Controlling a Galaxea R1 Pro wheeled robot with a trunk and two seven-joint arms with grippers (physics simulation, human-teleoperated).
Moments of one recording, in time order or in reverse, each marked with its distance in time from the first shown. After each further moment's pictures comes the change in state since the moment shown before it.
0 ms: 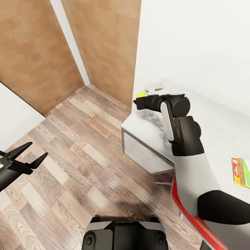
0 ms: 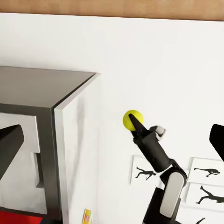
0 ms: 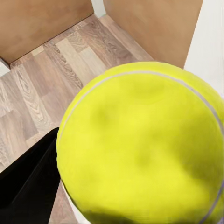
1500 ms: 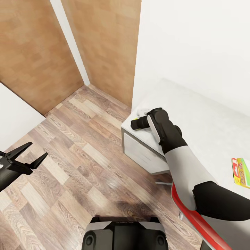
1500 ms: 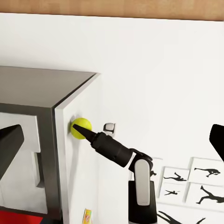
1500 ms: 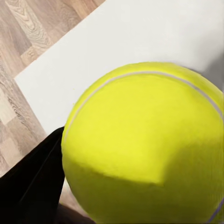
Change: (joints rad) left arm 0.003 0.002 0.001 0.000 0.000 0.000 0.000; right arm -0.048 0.018 0.016 0.482 0.003 0.000 0.001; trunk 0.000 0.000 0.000
